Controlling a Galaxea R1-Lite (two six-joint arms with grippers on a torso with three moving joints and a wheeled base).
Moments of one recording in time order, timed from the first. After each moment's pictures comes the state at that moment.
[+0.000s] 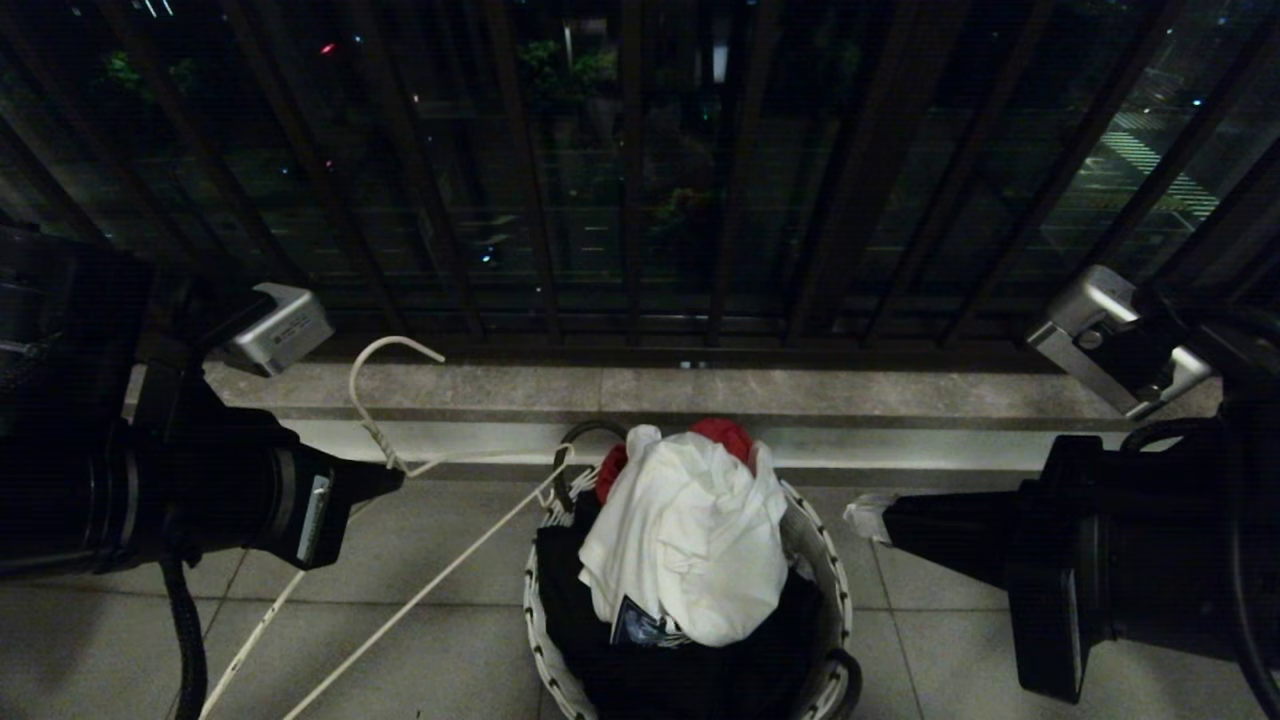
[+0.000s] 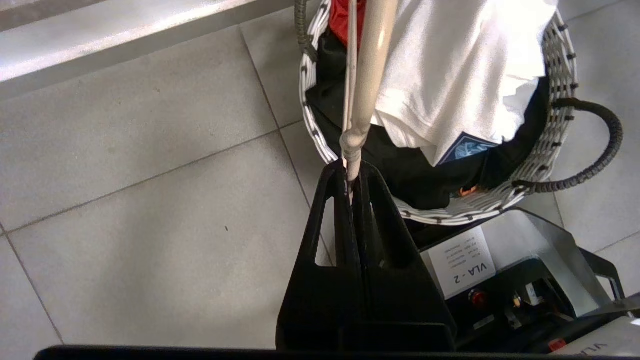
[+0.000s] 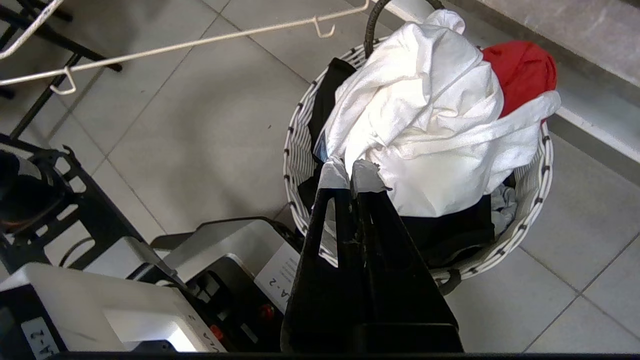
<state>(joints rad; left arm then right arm) -0.40 1.27 -0.95 0.20 -0.07 0.02 0.84 1.27 -0.94 0.07 -0.04 0.09</state>
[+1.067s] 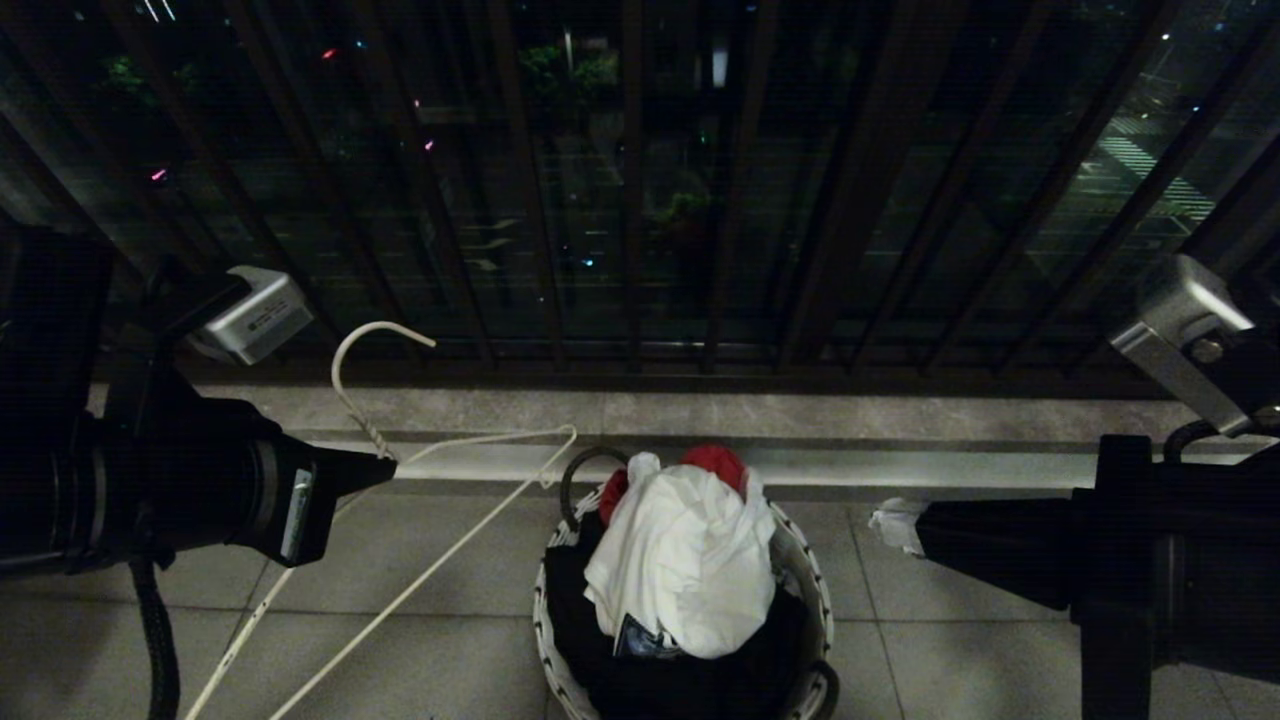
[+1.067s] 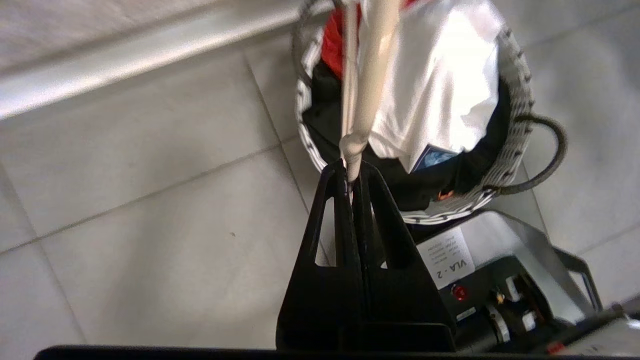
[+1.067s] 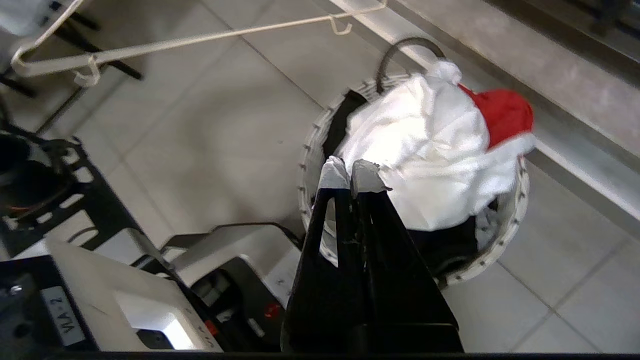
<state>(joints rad) -0.40 1.25 -0.95 0.20 -0.06 0.02 0.84 1.21 -0.92 0.06 -0.04 0.04</state>
